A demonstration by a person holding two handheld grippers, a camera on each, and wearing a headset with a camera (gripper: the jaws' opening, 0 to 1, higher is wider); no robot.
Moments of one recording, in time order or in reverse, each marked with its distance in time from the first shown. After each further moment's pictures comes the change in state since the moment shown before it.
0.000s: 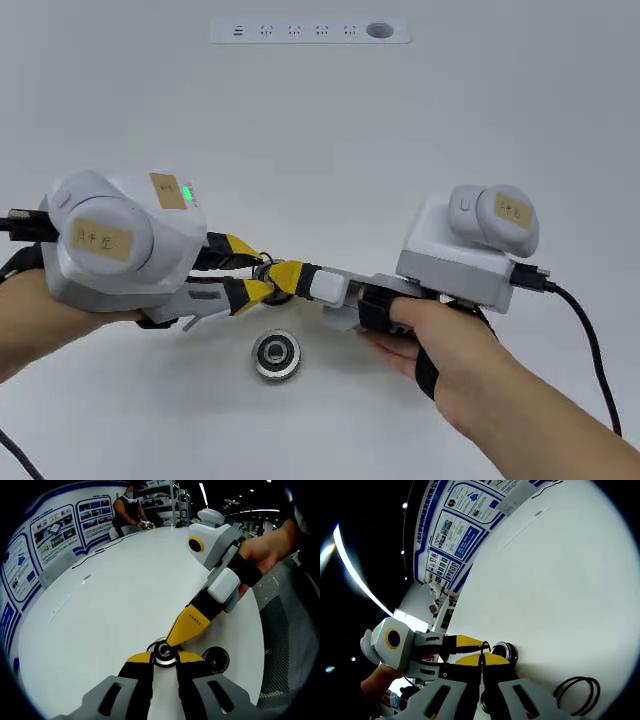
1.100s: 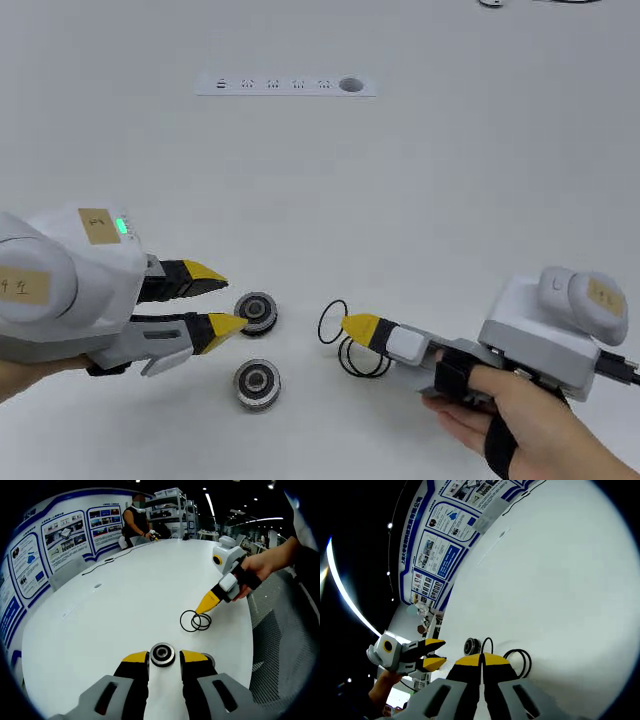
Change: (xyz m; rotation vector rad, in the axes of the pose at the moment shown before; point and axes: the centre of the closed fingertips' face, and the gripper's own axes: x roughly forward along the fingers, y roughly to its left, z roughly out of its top) left arm -0.033 -0.004 0.015 -0.066 -0.109 0.059; right arm -0.089 -0.047 -0.003 0.110 -0.141 -0.143
